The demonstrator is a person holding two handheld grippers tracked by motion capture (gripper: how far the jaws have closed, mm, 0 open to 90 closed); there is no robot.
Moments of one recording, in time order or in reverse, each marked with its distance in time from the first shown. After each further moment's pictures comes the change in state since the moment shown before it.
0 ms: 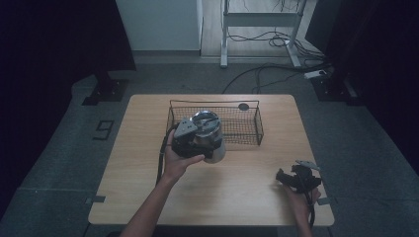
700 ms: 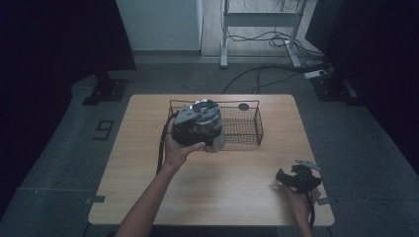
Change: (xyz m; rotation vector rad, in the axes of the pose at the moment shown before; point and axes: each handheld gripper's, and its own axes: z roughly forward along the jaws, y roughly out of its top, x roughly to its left) left arm 0.014 0.025 0.008 -0.009 0.025 -0.004; right arm 0.000 0.000 0.000 0.000 -0.001 -0.003
